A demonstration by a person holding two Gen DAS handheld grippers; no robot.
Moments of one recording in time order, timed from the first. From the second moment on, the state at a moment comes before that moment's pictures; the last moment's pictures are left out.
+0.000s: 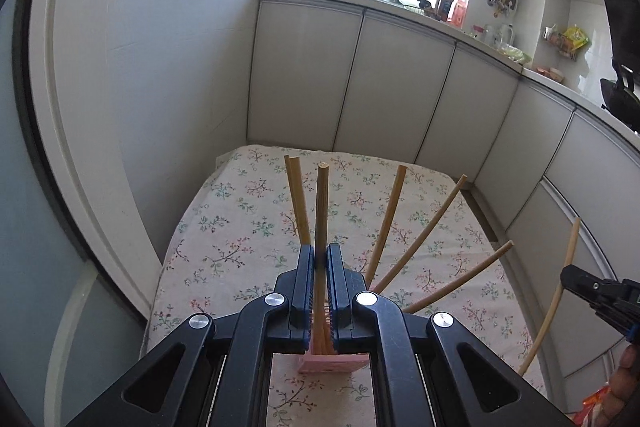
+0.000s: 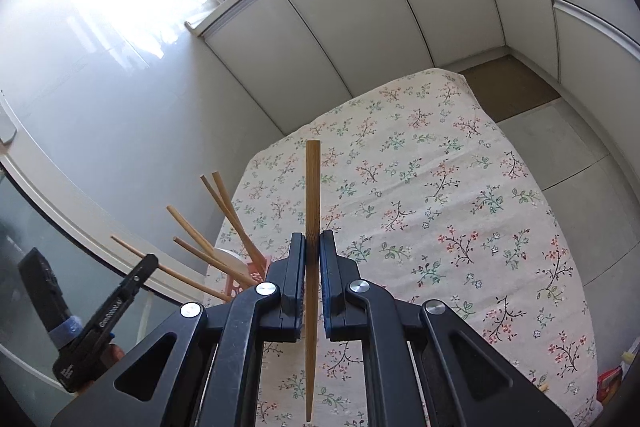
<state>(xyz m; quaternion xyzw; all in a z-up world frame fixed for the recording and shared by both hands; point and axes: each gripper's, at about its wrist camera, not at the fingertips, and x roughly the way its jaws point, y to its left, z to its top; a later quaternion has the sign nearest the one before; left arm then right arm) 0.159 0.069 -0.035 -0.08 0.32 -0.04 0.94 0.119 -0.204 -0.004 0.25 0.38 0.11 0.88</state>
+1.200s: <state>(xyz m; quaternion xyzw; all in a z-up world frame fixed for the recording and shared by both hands) 0.138 0.124 -0.068 -0.09 0.44 0.04 0.90 0.146 -0.040 0.060 0.08 0.19 0.15 0.97</state>
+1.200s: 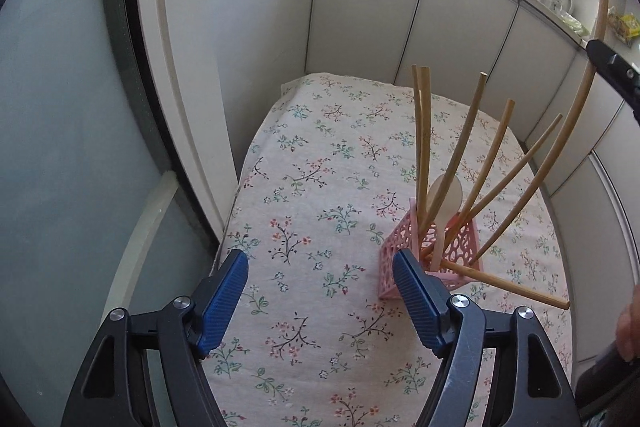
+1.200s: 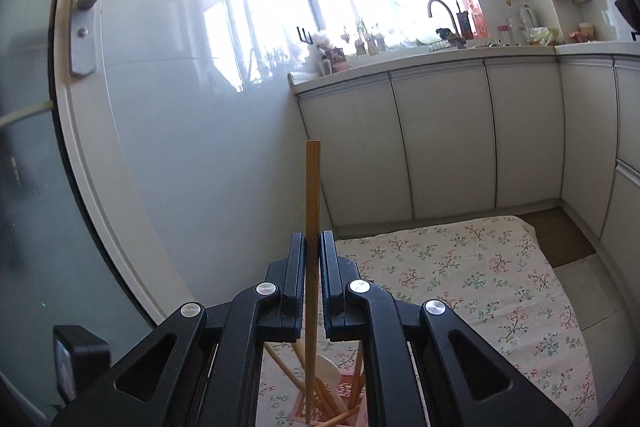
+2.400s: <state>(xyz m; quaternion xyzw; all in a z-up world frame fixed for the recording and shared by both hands) 0.119 0.087 -0.076 -0.04 0.47 0.00 0.88 0.112 -0.152 0.009 0.09 0.39 0.10 0.91</state>
